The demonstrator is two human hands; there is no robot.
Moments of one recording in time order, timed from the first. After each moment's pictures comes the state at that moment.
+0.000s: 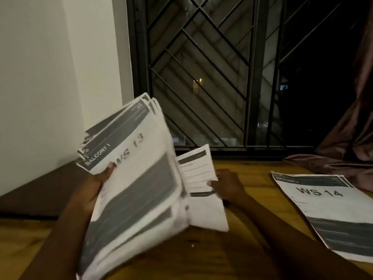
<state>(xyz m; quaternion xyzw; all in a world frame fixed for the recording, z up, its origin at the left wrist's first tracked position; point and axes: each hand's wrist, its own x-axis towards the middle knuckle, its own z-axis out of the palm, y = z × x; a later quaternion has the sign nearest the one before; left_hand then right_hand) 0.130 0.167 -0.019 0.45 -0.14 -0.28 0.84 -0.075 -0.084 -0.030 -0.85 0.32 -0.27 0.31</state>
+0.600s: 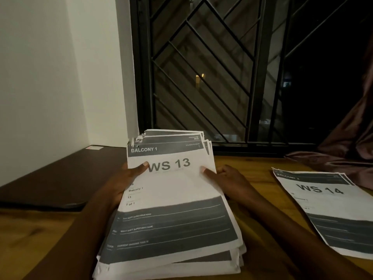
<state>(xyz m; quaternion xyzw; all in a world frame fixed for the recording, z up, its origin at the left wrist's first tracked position) 0.092 0.125 -0.017 0.55 -0.23 -0.33 0.73 -0.104 -0.051 -0.011 -0.81 0.29 -0.25 0.45</state>
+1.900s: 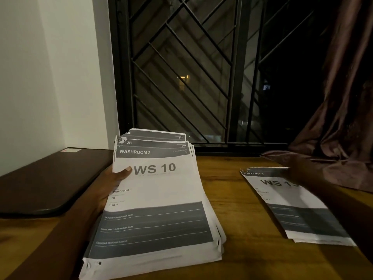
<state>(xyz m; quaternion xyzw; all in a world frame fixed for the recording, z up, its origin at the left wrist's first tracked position) 0.093 0.110 -0.028 0.55 -0.27 -0.32 0.72 -0.244 -0.257 -0.008 -0.81 0.54 -0.22 0.05</state>
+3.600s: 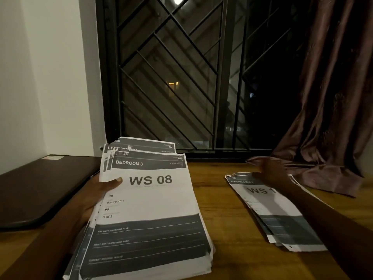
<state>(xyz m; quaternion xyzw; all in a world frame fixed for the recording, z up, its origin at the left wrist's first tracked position) 0.097 0.107 -0.033 0.49 -0.29 -0.37 0.73 -0.232 -0.208 0.007 -0.83 0.49 -0.25 0.07</state>
